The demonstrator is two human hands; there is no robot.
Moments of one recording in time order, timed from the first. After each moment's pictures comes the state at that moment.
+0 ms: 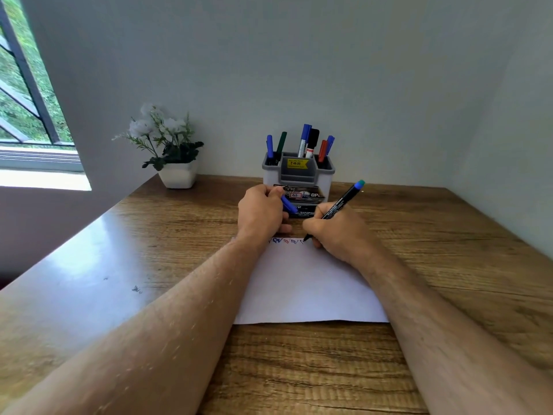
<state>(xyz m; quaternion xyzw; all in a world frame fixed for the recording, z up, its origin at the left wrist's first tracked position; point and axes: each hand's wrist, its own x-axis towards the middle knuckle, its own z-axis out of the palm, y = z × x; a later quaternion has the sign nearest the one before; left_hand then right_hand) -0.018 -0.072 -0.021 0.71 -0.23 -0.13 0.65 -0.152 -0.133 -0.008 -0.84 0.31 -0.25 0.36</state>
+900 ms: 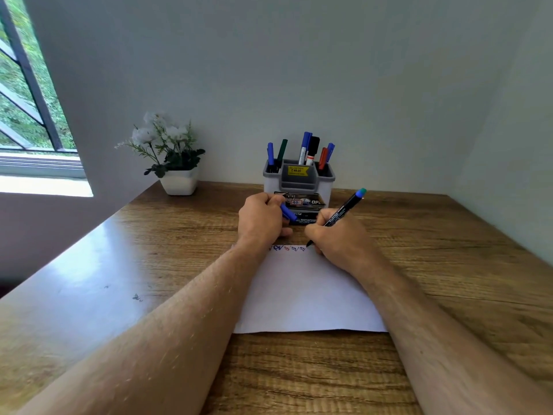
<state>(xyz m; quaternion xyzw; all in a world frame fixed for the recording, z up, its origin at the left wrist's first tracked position) -0.019 -0.071 -0.019 0.71 -0.22 -0.15 0.65 -0.150 -0.136 -0.014 -0.83 0.30 -0.29 0.36</state>
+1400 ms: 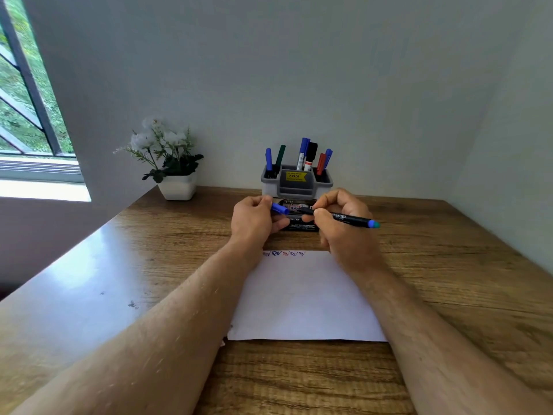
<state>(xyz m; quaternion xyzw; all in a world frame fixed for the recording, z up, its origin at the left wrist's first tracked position) -0.010 -0.070 -0.016 0.60 -0.13 -0.22 0.76 -0.155 -0.138 -0.009 -0.76 0.12 -0.46 0.44</state>
